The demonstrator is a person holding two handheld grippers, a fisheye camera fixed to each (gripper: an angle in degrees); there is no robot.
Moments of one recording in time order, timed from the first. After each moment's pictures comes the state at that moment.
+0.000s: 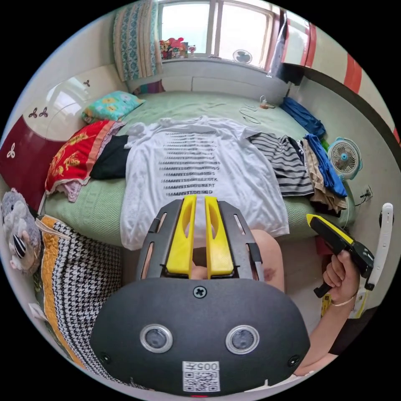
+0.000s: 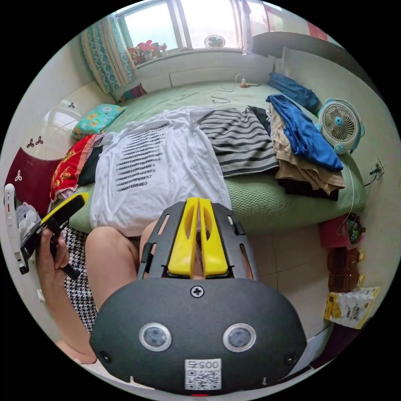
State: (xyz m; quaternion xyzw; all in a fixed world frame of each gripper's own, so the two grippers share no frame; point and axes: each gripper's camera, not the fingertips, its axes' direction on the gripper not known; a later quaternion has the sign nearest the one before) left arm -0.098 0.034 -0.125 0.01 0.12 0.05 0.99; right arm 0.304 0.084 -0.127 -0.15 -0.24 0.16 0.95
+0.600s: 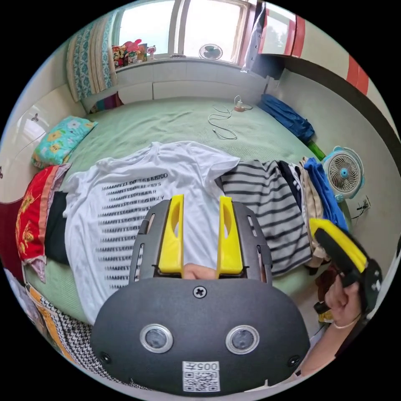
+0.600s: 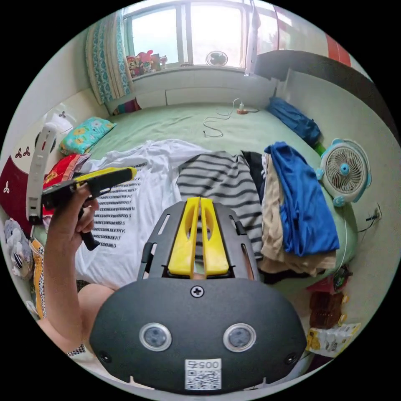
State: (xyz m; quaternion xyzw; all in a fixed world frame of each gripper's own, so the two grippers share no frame) left arm 0.085 -0.194 0.066 0.01 0.19 0.09 0.98; right arm 0.394 -0.128 -0.025 -0.06 -0.18 0.12 0.97
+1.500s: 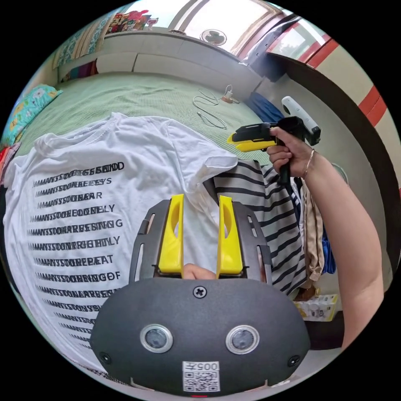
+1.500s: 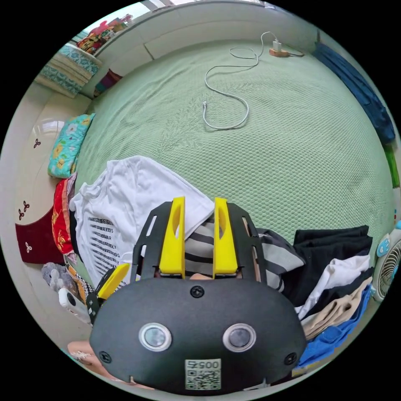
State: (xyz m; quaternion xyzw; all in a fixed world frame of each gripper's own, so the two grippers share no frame) left arm 0.181 -0.240 0.309 -0.03 0.31 0.07 0.95; right arm 0.474 -0.460 0.315 -0.31 -0.32 0.12 0.88
